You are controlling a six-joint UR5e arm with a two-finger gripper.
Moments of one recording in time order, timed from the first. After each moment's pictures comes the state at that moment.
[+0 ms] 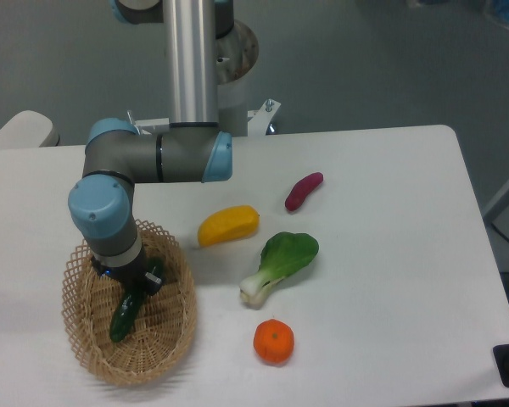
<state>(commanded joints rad) 2.04 -2.04 -1.63 -0.91 1.56 0.48</state>
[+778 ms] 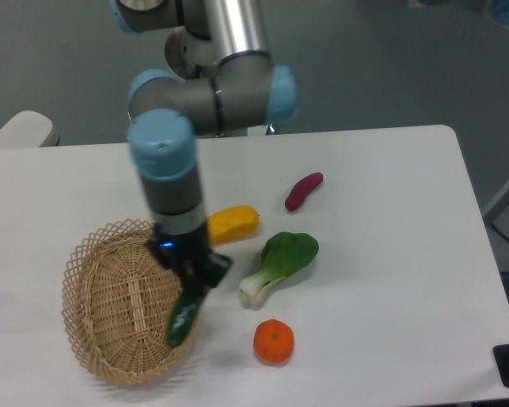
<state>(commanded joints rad) 2.37 -1.92 -1.50 -1.06 1.56 0.86</state>
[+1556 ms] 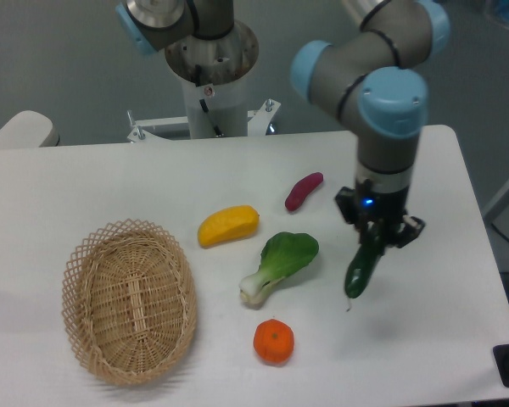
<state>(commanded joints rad) 2.71 -1.98 -1.49 -1.06 1.56 1.45</state>
